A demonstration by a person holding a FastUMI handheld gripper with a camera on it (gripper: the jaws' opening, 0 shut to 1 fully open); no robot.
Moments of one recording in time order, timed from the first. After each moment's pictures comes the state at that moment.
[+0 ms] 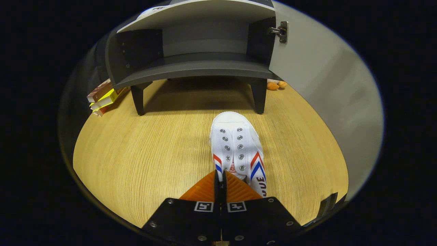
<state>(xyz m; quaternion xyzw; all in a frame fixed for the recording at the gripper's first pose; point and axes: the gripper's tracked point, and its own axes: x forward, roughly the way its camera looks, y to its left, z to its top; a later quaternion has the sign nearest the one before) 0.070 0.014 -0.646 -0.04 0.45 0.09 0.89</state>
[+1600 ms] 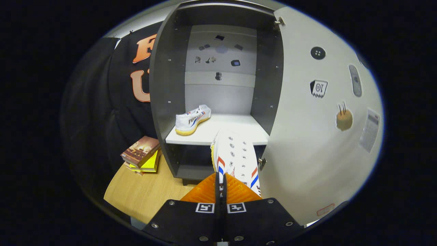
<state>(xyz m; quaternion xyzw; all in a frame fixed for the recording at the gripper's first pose) 0.110 0.061 -0.272 -0.03 0.24 0.09 0.97</state>
